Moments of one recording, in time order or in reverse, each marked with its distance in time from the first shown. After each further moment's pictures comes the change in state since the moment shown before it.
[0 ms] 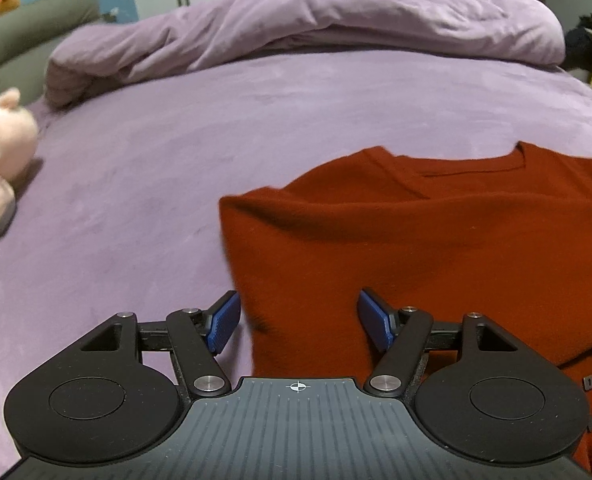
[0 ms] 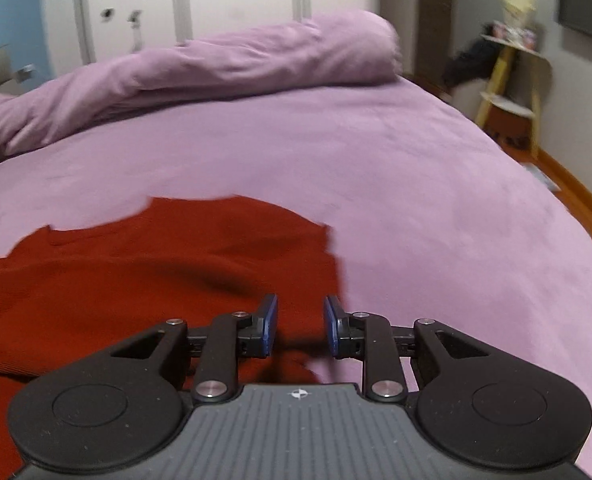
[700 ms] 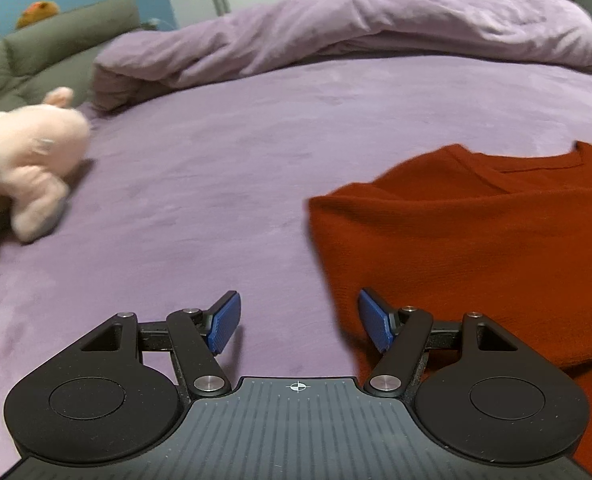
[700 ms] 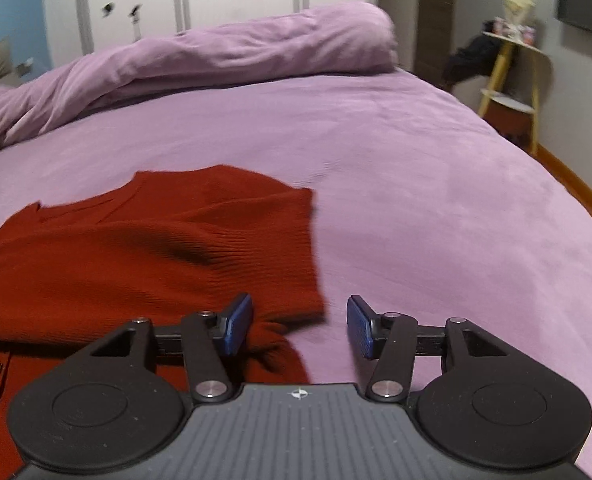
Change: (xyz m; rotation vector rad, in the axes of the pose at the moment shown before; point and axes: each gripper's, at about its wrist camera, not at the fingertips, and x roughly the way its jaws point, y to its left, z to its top) left arm -0.002 0.036 -0.012 0.016 -0.029 0.202; right arm 0.005 -0.027 -0.031 0.030 0.016 -0.036
